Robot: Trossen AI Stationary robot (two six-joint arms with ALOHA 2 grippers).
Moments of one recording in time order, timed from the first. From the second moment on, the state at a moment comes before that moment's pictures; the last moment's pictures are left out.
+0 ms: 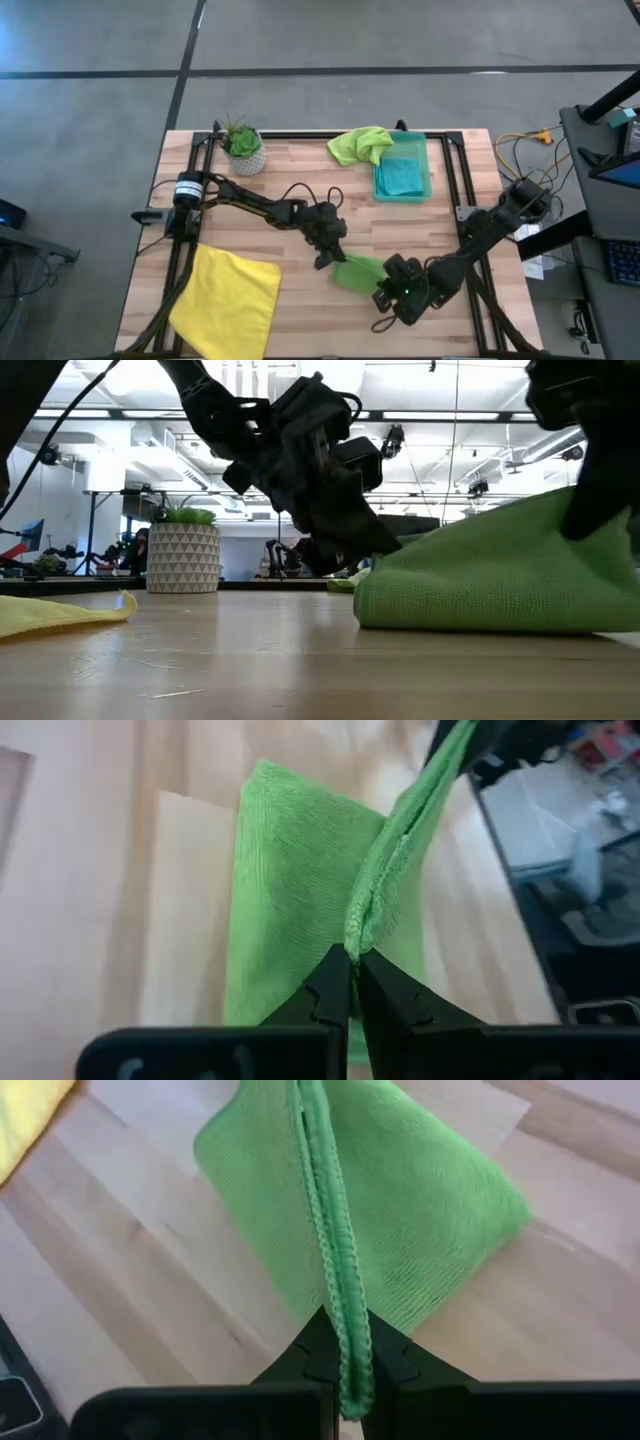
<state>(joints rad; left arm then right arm) -0.01 1.99 1.13 0.23 0.49 -0.36 0.74 1.65 0.96 -0.52 0.46 1.60</state>
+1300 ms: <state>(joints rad) -0.07 1.96 1.07 0.07 0.14 -0.09 0.39 1.61 0.92 -0.46 0.25 1.11</state>
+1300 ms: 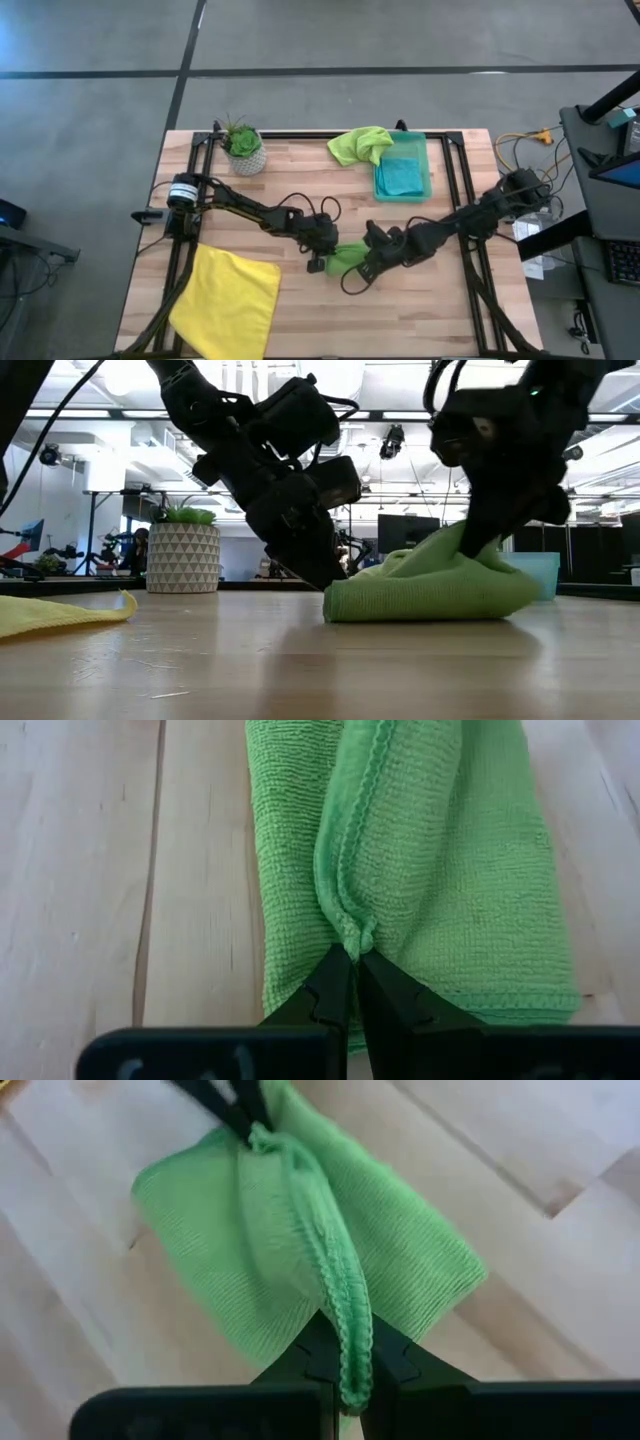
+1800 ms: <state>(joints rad) -0.07 1.95 1.07 0.06 0.11 -0.09 0.29 1.61 0.83 -0.38 0.20 1.06</state>
